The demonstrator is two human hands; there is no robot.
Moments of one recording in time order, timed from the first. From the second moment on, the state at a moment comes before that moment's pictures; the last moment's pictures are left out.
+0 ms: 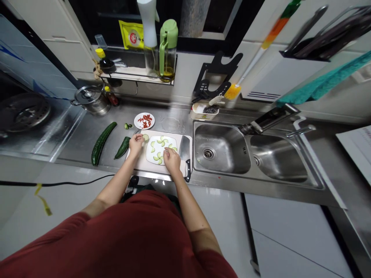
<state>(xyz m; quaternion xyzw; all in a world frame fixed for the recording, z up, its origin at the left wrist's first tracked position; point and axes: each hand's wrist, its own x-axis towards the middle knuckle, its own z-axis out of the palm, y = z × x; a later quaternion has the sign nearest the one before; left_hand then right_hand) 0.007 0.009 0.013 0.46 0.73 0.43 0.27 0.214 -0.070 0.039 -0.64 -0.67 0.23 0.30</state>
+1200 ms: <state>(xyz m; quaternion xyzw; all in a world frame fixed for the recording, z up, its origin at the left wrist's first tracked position) 0.036 -0.053 0.141 0.30 0.44 0.50 0.68 0.180 -0.022 0.147 -0.45 -0.58 0.38 0.56</state>
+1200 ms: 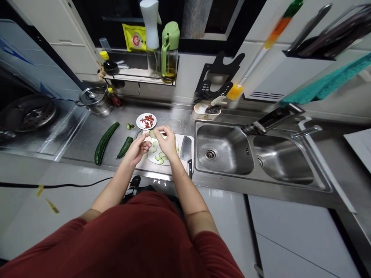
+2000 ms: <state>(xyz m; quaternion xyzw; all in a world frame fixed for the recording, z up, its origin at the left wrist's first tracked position) 0.034 -0.045 0.166 0.25 0.38 0.47 0.76 0.191 -0.032 0.154 -0.42 -0.70 0.27 0.51</state>
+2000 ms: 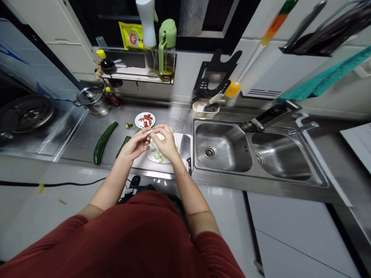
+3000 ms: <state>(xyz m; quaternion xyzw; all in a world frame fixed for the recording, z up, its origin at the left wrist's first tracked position) 0.036 -0.055 0.176 0.40 0.45 0.55 0.57 0.204 -0.037 0.164 -0.35 -0.82 0.16 0.42</state>
